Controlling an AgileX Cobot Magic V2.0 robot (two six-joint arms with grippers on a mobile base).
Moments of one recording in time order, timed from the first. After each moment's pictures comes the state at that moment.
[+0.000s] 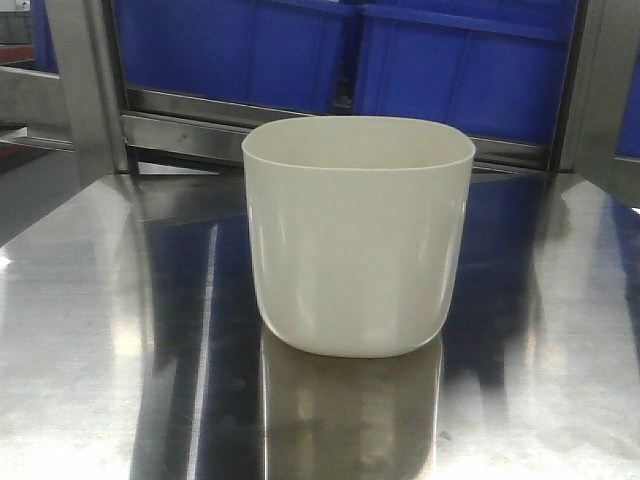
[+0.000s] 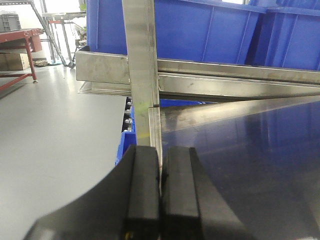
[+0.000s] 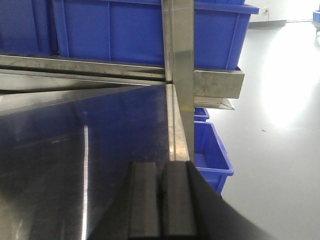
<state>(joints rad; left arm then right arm) -0.16 -0.01 0.01 -0.07 0.09 0.10 -0.04 -0.01 0.03 -0.03 0.12 0.14</state>
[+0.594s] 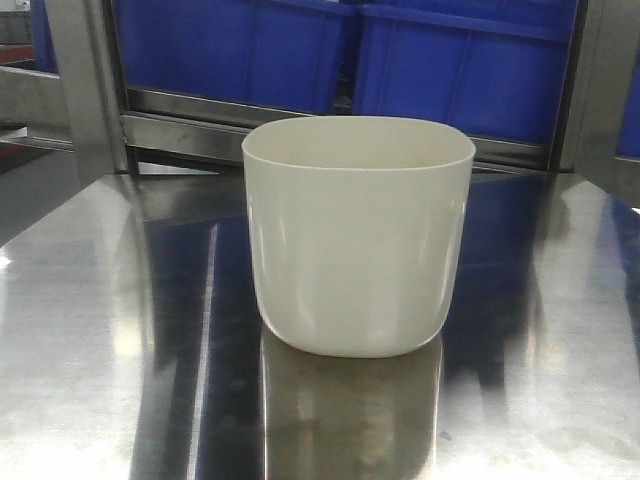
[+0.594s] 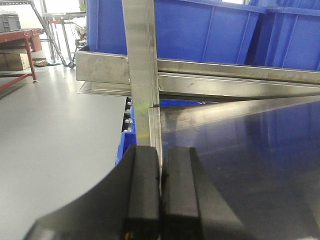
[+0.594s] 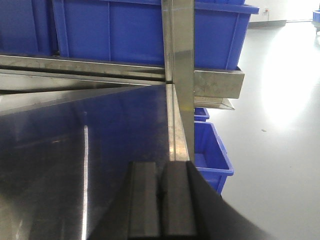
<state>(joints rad) -0.16 -0.01 0.01 -0.07 0.09 0.10 -0.04 -0.01 0.03 -0.03 0.12 0.14</state>
